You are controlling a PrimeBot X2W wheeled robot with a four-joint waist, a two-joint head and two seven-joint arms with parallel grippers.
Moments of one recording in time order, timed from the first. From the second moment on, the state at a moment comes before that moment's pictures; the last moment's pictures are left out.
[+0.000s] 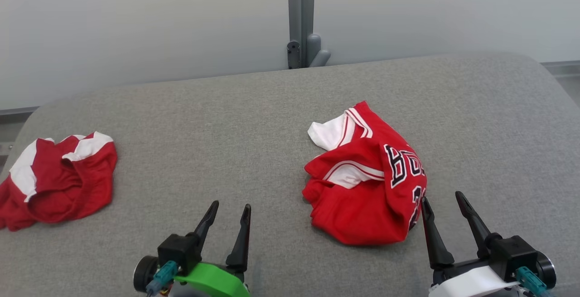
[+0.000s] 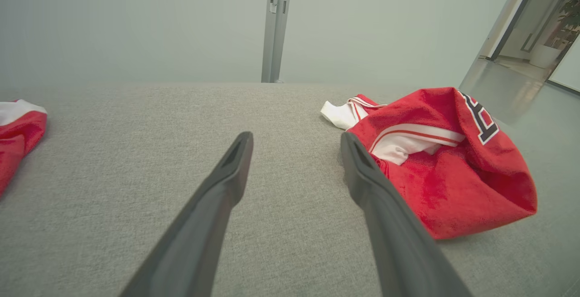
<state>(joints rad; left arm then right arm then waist) -0.06 0.05 -0.31 0.33 -0.30 -0.10 -0.26 0.12 -0.05 0.07 0.04 0.11 0.13 -0.26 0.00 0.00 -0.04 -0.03</state>
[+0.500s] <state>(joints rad) -0.43 0.05 -0.60 0.72 -0.63 -0.12 -0.22 0.07 -0.05 0.11 0.04 0.11 0.13 -0.26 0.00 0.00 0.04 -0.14</state>
